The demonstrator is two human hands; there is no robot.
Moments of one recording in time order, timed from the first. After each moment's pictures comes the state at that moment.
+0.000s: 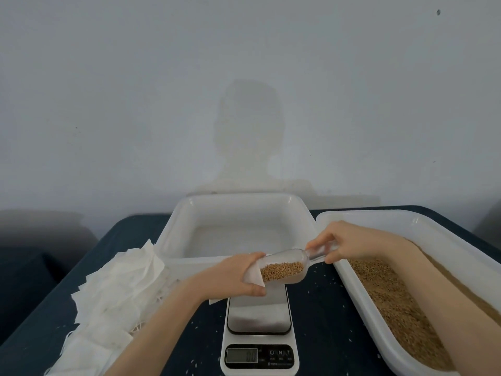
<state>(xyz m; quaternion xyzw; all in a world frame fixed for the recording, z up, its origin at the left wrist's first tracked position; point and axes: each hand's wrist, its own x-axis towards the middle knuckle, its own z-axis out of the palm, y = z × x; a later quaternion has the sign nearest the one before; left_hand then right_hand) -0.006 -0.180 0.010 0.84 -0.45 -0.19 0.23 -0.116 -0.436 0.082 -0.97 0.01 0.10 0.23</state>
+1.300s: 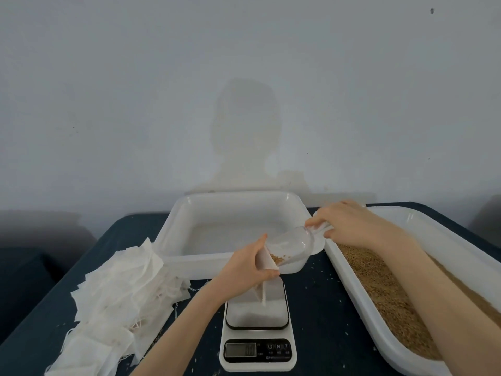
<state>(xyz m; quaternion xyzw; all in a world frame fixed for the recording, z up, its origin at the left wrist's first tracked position) -0.027 -0.207 0.003 0.84 -0.38 -0.10 0.37 -0.119 -0.421 0.103 -1.00 0.03 -0.03 -0.03</state>
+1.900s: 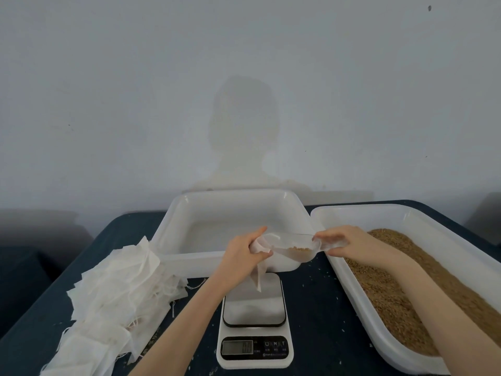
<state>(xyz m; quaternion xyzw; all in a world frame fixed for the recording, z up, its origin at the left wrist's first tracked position) -0.019 -0.217 0.006 0.80 -0.35 -0.06 0.49 -0.135 -0.460 0.042 -0.95 0.07 -0.02 0.32</state>
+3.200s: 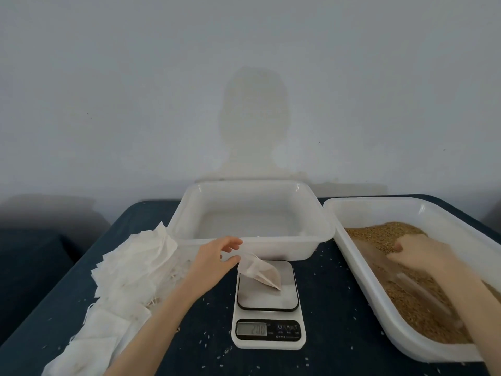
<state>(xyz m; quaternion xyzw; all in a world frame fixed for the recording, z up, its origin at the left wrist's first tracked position) -0.006 -0.134 -0.026 0.86 -0.31 -0.01 0.40 -0.170 -0.512 0.018 -0.94 0.34 0.08 -0.02</state>
